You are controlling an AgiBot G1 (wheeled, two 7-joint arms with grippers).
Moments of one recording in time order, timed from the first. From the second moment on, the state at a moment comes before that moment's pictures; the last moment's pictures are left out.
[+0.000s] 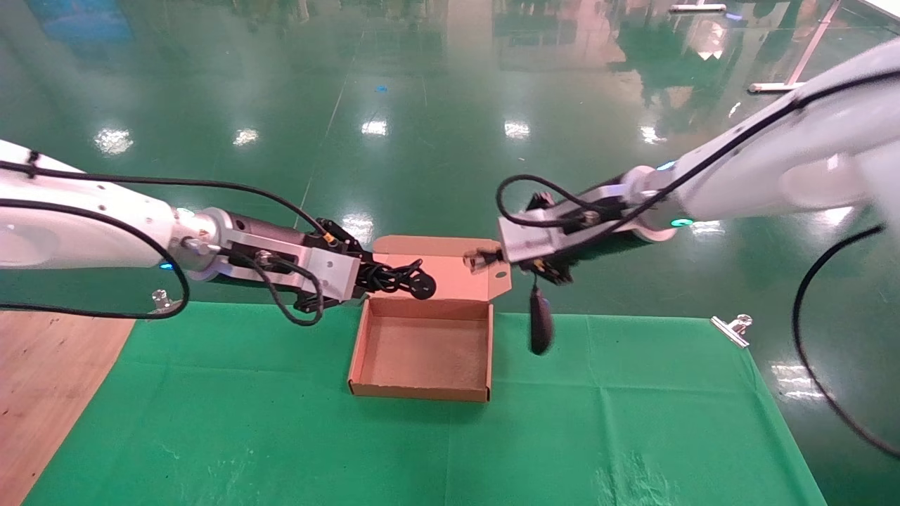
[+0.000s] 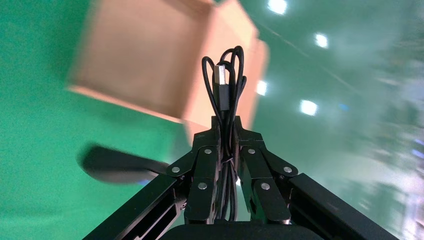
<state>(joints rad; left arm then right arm) -1.81 1.21 0.61 -0.34 1.81 1.13 0.72 1.94 -1.36 -0.73 0.21 -1.78 -1.12 -0.60</state>
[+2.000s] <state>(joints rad) -1.42 1.36 0.90 -0.37 1.07 0.45 1.06 1.97 -1.30 -0.81 0.04 -1.59 -1.31 -0.66</state>
